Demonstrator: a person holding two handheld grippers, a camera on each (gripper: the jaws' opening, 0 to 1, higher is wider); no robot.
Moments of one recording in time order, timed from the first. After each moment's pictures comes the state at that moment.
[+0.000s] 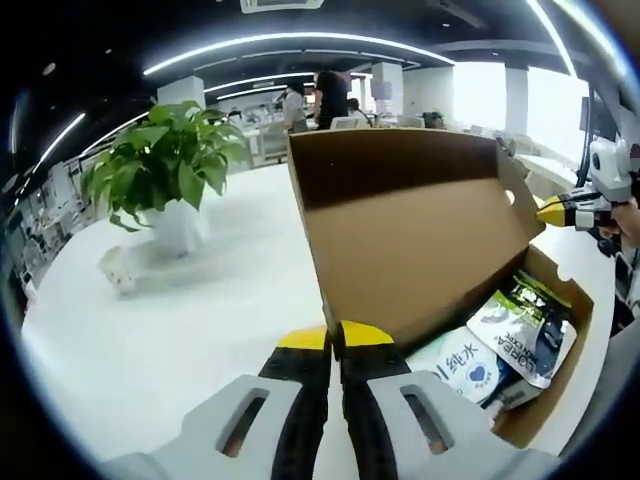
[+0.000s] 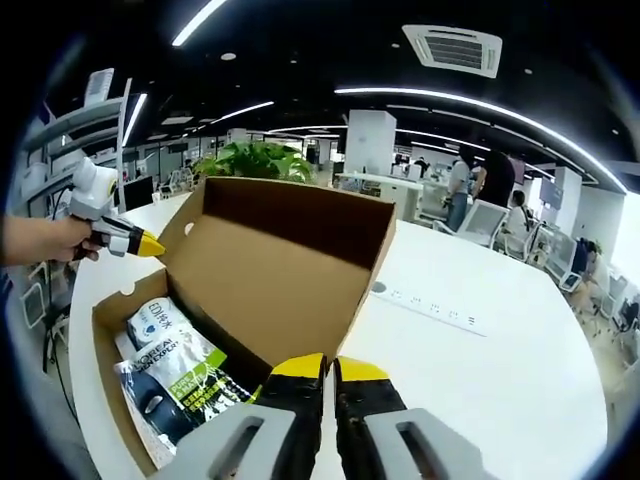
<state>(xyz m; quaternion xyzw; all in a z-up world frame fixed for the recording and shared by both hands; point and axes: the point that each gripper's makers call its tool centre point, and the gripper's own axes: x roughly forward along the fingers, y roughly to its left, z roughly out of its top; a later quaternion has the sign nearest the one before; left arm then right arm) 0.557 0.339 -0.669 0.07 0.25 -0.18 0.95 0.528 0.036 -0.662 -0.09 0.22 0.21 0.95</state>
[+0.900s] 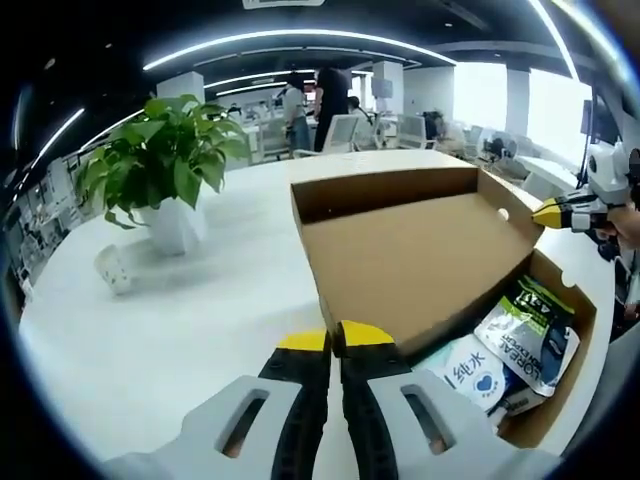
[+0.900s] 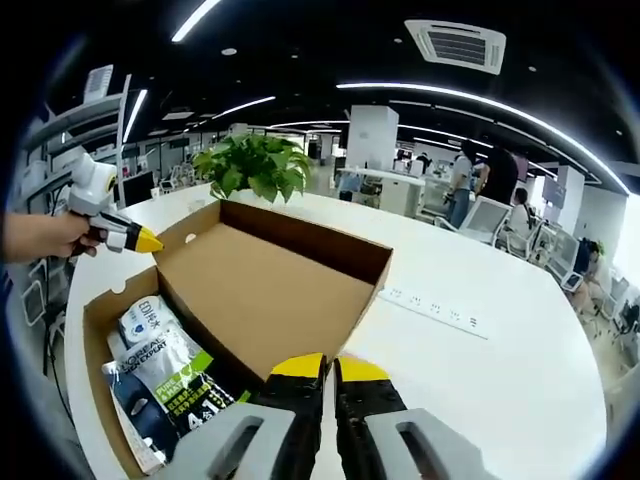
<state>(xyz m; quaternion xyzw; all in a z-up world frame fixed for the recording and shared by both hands) 0.569 0.338 -0.673 0.06 0.26 -0.19 0.95 0.545 0.033 -0.669 -0.09 0.23 0.21 0.94</state>
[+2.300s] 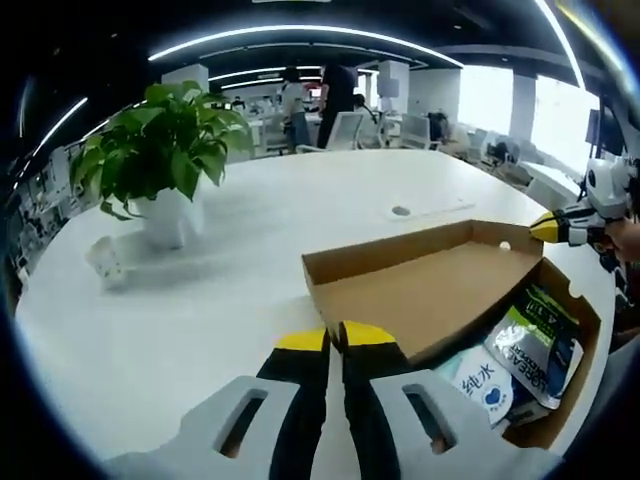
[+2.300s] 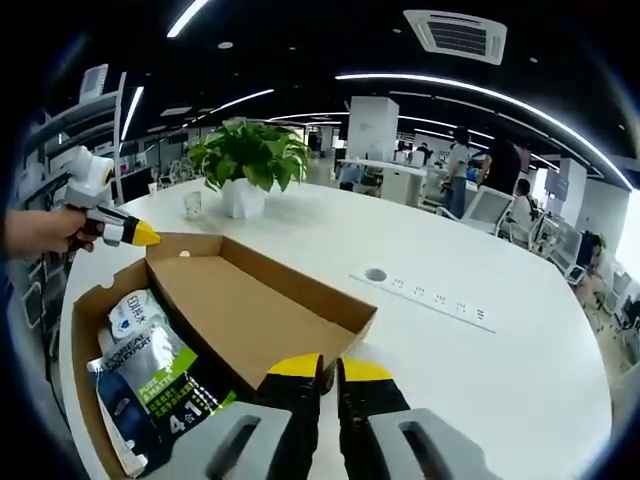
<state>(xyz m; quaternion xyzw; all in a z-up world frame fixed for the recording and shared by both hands) 0.584 0.338 -0.681 0.05 0.27 -0.18 0.94 0.559 0.034 -0.686 -0.09 0.25 0.21 0.94</state>
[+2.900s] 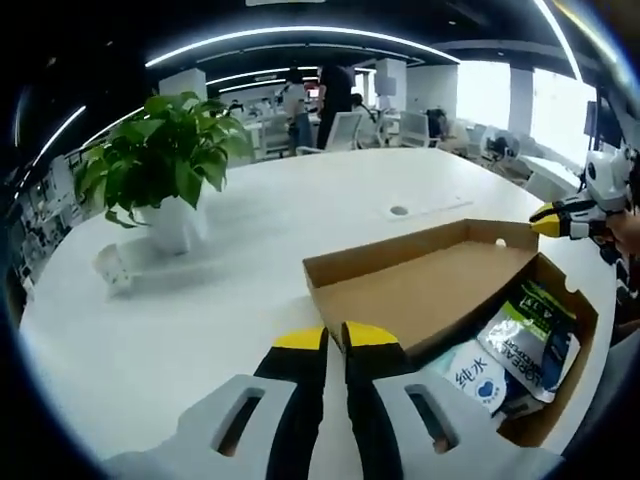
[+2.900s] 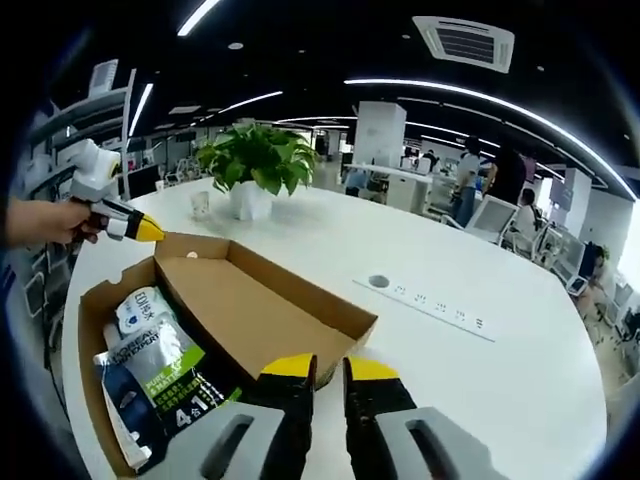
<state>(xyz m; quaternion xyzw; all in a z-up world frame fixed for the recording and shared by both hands) 0.571 0.339 -0.668 0.06 0.27 -0.18 0.95 0.549 0.034 -0.674 -0.10 0.24 0.23 0.94</state>
